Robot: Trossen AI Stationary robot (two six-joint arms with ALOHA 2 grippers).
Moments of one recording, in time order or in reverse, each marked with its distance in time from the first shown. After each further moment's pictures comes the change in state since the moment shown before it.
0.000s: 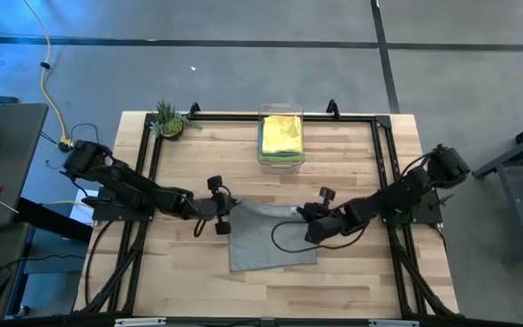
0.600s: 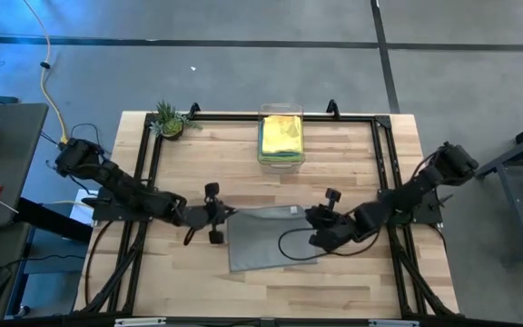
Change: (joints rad) left arm -0.103 -0.099 0.001 -0.031 -0.047 0.036; right arm 0.084 -0.092 0.000 -0.025 0.195 -0.007
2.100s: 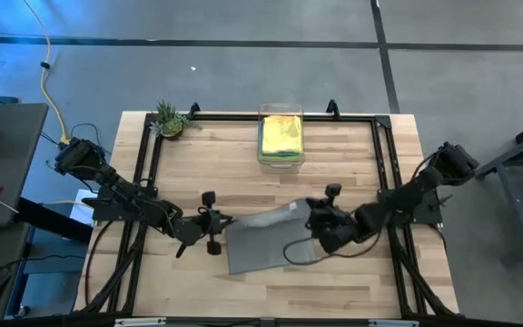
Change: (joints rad) left arm -0.176 0.002 0.052 -0.015 -0.142 -0.062; right arm 0.050 -0.001 0.000 0.010 0.266 -0.345
